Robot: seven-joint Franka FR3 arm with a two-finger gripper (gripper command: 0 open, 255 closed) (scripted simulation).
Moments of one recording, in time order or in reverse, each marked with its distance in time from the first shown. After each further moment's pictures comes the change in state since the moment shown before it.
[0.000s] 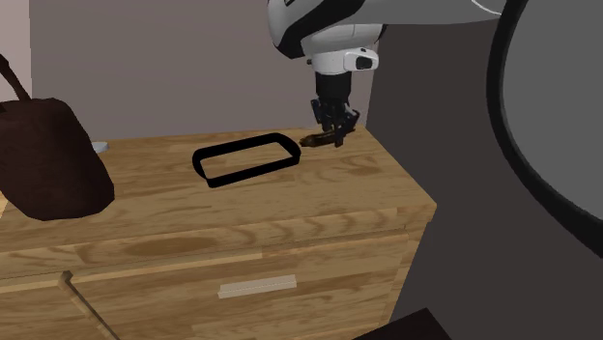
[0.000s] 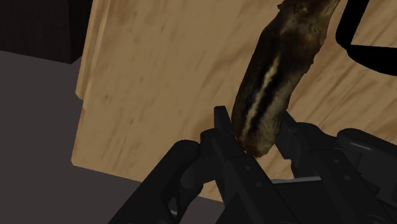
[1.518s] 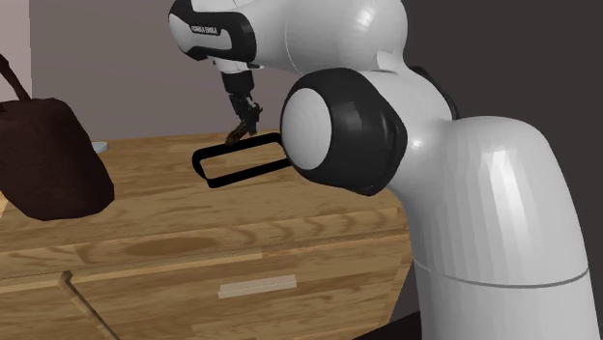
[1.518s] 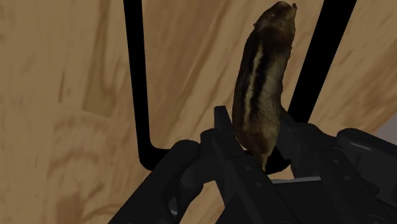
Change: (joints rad) arm 0.334 0.735 0.125 0.928 -0.259 -0.273 0.379
